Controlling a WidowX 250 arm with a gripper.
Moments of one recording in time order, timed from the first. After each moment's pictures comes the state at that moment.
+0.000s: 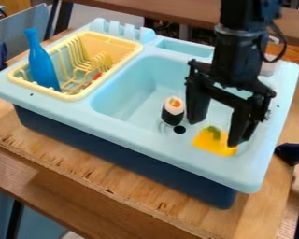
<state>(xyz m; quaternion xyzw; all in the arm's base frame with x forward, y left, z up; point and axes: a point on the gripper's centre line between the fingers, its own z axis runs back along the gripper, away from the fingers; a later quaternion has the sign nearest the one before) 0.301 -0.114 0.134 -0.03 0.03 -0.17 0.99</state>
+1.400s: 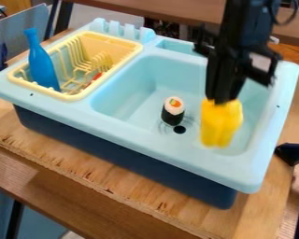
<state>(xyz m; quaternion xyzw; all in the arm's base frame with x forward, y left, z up) 0.320 -0.105 0.167 0.00 0.04 -0.20 0.98</state>
